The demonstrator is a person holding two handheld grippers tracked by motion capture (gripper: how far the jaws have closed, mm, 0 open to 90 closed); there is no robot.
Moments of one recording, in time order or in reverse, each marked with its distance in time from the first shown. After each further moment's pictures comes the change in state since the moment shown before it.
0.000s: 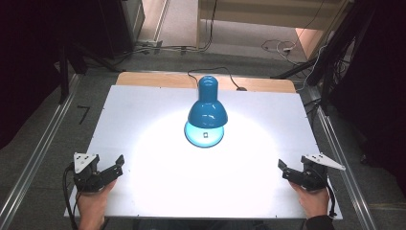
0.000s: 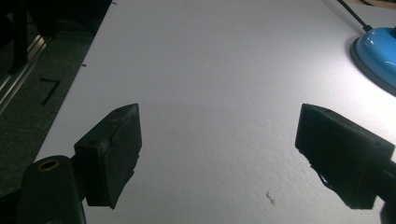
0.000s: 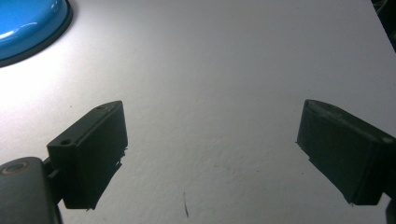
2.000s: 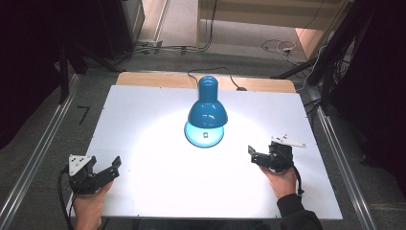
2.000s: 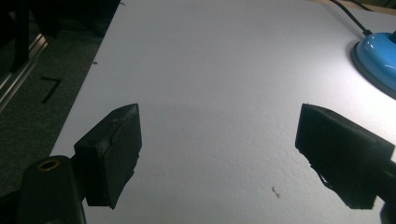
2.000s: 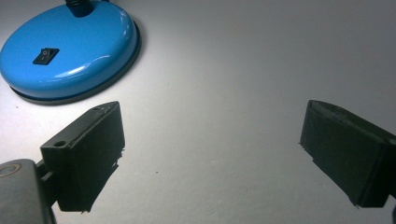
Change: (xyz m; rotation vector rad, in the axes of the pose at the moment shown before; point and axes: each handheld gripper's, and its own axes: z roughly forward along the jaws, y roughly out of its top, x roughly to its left) left arm 0.008 -0.001 -0.007 -0.008 -0.002 -0.017; right arm 0.074 0.041 0.047 0.011 0.080 -0.065
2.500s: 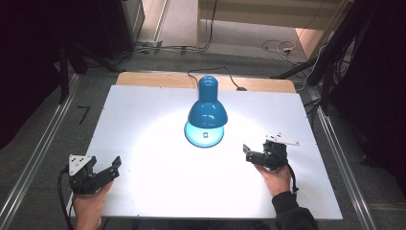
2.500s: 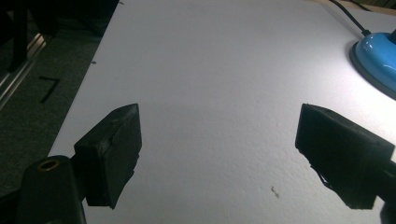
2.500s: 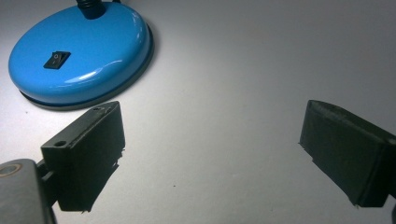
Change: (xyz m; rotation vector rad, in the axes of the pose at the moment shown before) left arm 0.000 0.000 0.000 0.001 -0.003 -0.003; right arm 0.010 0.003 0.010 -0.002 0.015 -0.010
